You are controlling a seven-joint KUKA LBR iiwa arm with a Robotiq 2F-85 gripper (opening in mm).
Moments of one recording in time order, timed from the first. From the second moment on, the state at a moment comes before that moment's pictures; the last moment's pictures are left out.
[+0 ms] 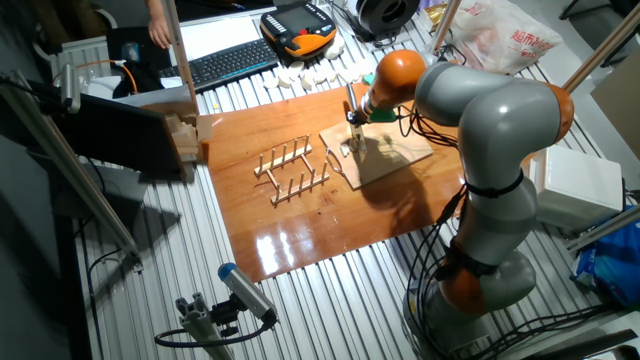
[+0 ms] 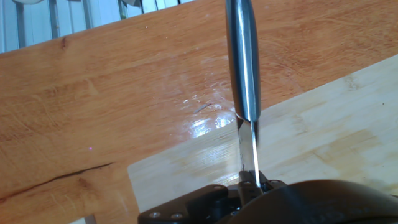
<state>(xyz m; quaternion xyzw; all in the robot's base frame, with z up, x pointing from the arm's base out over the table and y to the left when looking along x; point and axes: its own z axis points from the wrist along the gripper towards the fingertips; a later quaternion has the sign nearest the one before) 0.630 0.026 0.094 0.10 0.99 0.04 0.13</state>
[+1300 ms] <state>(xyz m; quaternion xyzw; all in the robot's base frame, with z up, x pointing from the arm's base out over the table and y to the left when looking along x) 0.635 0.012 0.141 0.07 0.99 0.02 0.10</state>
